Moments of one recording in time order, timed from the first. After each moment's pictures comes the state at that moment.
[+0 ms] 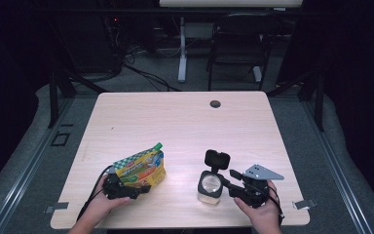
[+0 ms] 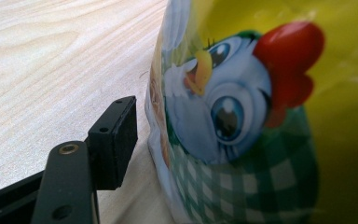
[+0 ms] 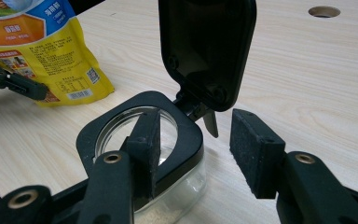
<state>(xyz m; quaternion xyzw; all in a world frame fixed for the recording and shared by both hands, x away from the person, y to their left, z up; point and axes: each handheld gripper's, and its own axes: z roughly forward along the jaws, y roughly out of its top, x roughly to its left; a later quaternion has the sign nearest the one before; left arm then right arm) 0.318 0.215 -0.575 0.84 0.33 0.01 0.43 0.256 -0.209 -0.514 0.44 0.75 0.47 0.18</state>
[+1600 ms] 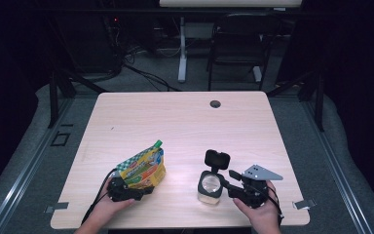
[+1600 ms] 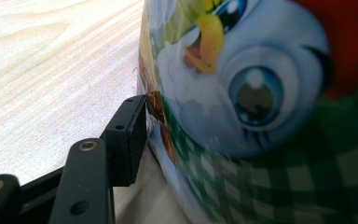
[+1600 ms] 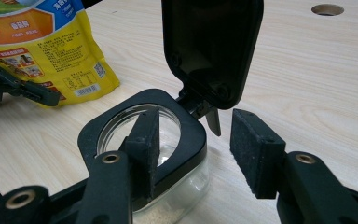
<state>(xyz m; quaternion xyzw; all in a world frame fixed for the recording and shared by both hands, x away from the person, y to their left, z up) 0.314 0.203 -0.584 0.84 0.33 0.03 0.42 0.256 -0.208 -0.515 0.44 0.75 0.46 0.18</state>
